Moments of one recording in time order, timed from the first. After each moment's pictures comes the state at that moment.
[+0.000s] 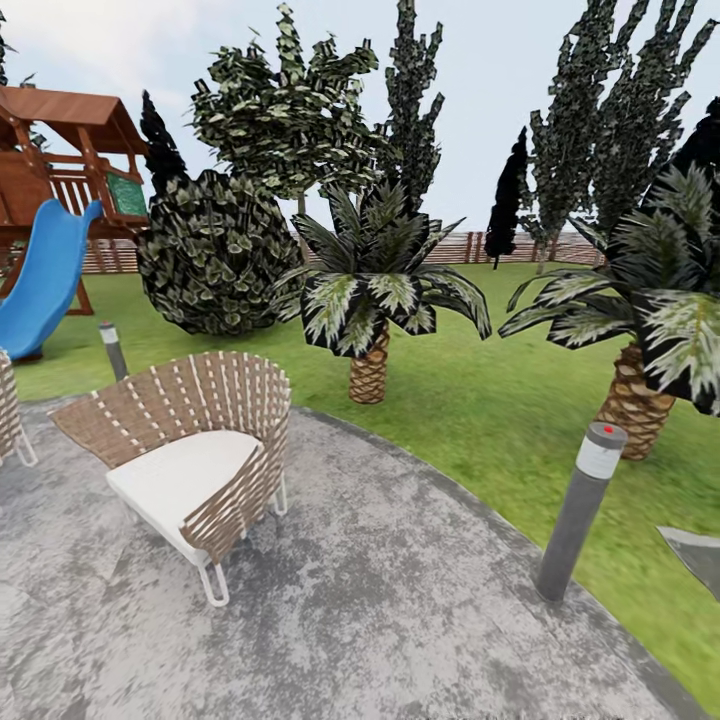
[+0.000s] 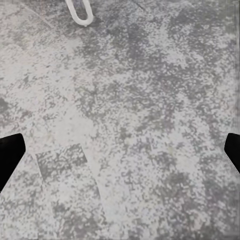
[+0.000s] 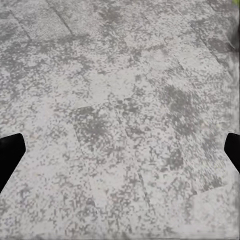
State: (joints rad) left arm -0.13 0.10 0.03 -0.21 0.01 -0.47 0.01; right arm -0.11 -0.03 -0.01 -0.38 0.05 -0.37 -0.01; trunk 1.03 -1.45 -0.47
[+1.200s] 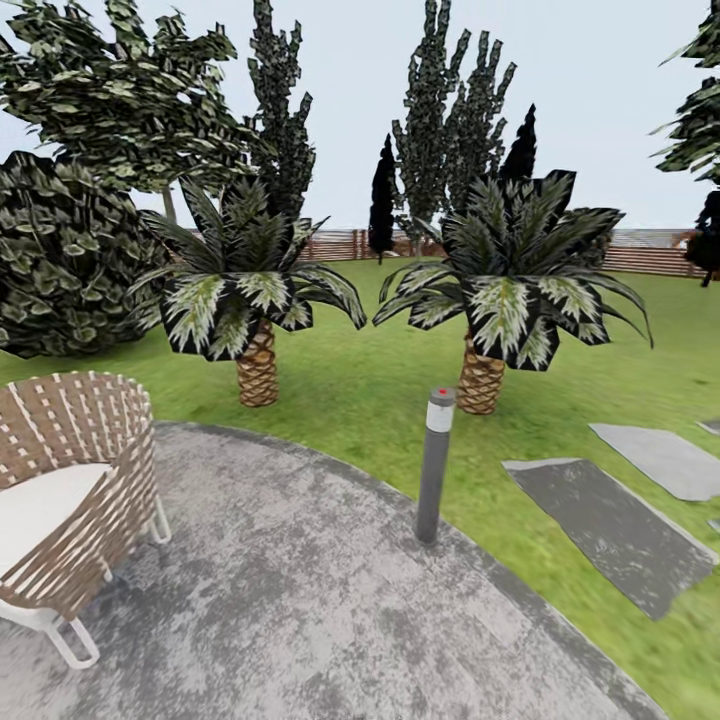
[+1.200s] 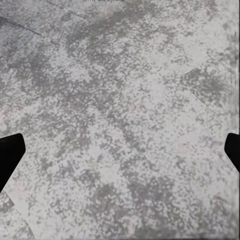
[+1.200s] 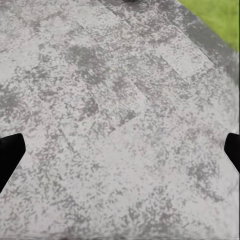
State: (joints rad) left arm -0.13 0.10 0.04 -0.21 0.00 -0.47 0.01; right arm -0.11 -0.03 -0.01 -0.38 0.05 -0.37 -0.01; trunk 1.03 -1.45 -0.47
